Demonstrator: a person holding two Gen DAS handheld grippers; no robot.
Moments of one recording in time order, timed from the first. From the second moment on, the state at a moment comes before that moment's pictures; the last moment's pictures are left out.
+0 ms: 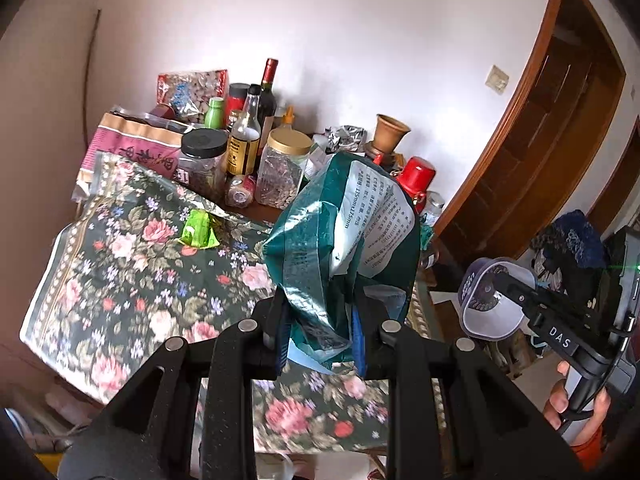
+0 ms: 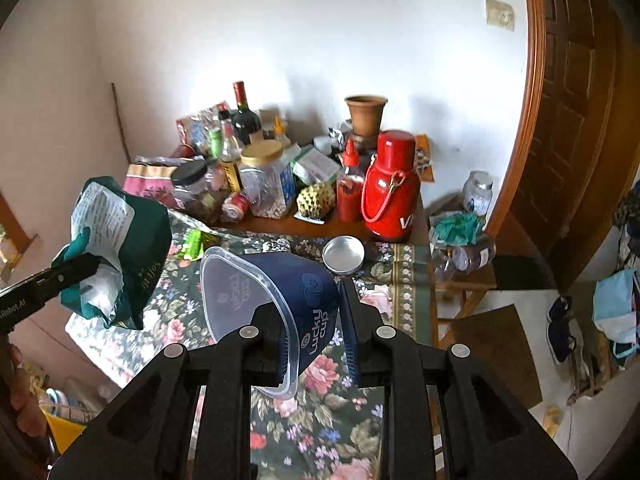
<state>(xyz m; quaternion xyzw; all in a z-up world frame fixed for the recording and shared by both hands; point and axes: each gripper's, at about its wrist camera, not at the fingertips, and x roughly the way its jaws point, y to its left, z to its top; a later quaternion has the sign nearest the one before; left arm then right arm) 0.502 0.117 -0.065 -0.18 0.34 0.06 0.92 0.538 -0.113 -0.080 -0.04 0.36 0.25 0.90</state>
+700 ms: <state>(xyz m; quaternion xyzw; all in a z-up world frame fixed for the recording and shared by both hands) 0.354 0.110 -0.050 -0.15 0.32 0.02 0.94 0.401 -0.127 -0.057 -0.01 0.34 0.20 0.92</state>
